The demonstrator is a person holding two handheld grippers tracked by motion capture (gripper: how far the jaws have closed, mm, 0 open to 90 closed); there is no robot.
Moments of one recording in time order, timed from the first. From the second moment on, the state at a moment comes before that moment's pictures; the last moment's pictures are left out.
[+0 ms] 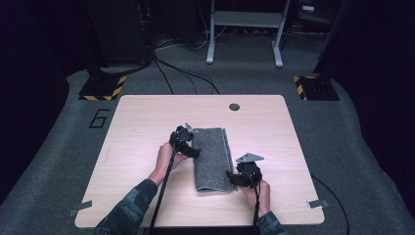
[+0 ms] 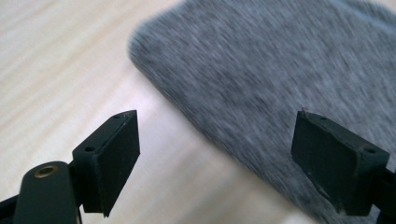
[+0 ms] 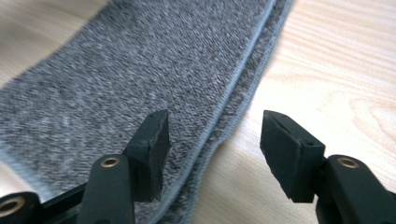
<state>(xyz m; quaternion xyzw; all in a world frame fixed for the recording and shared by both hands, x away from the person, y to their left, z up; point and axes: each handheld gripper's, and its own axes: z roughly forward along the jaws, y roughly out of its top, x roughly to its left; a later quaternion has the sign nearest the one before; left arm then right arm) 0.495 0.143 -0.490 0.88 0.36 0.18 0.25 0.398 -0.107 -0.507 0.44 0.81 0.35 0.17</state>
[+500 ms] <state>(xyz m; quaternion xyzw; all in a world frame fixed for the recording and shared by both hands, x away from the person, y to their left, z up) 0.484 0.159 -0.493 0.87 0.37 0.17 0.27 0.397 -0.094 -0.512 0.44 0.81 0.35 0.17</state>
